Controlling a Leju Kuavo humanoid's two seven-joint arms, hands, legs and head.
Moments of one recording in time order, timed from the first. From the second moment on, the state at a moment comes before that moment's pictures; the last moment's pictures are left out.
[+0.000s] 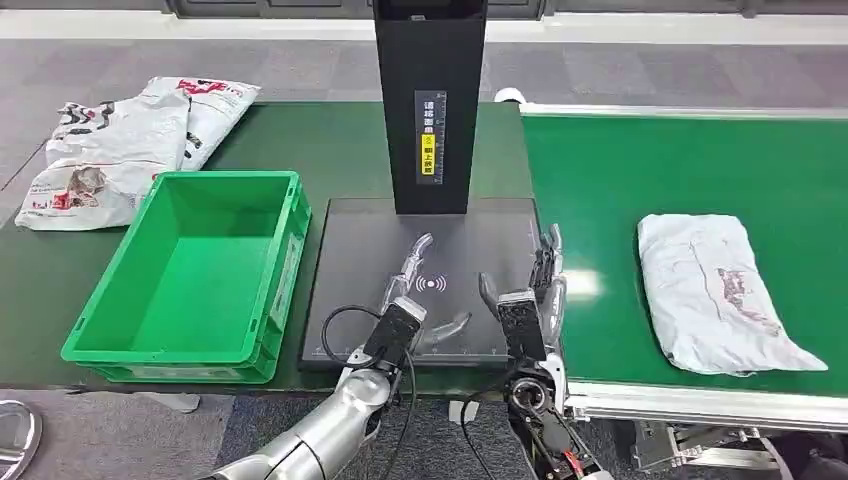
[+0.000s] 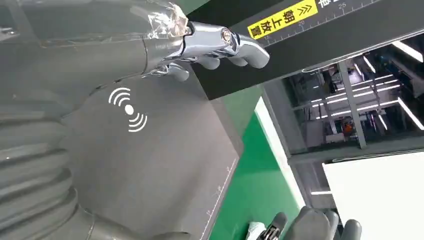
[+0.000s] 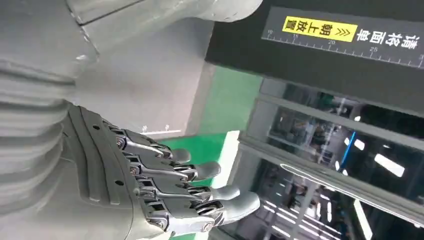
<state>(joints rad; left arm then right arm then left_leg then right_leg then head) -0.52 -0.37 -0.52 -0.57 -0.04 0.40 -0.70 -0.34 0.21 0.33 -0.79 0.06 -0.68 -0.70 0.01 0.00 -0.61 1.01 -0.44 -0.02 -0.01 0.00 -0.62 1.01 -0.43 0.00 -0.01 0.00</state>
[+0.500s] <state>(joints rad) -0.56 -0.37 -0.52 -0.53 0.09 0.37 -0.70 -0.34 0.20 0.30 -0.81 0.13 -0.70 -0.70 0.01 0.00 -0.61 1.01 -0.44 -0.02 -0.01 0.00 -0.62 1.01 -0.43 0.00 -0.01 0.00</state>
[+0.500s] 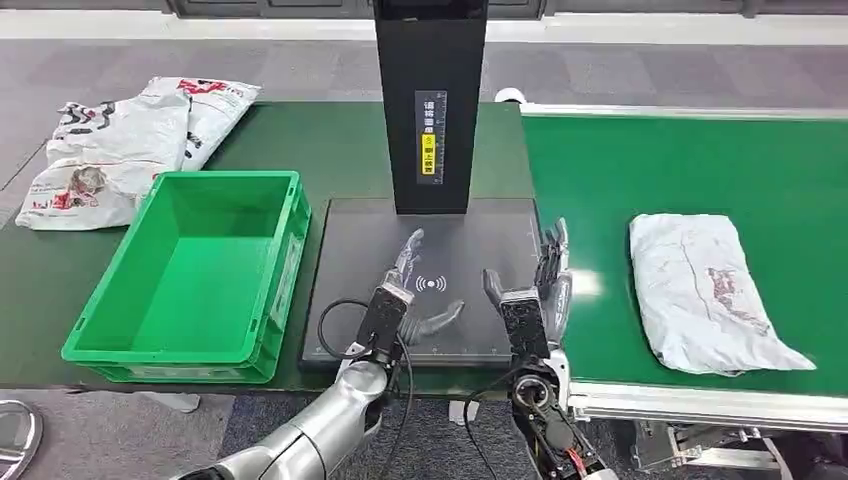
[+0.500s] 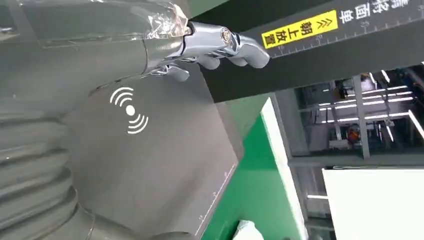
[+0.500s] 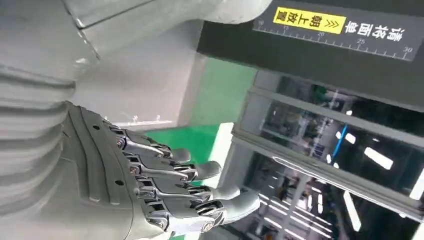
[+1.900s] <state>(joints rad) -0.68 -0.36 -0.41 -0.41 0.03 0.39 -0.70 -0.51 0.10 -0.63 -0.63 1.50 -0.70 -0.08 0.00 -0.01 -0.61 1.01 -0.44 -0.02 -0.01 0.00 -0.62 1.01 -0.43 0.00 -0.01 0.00</state>
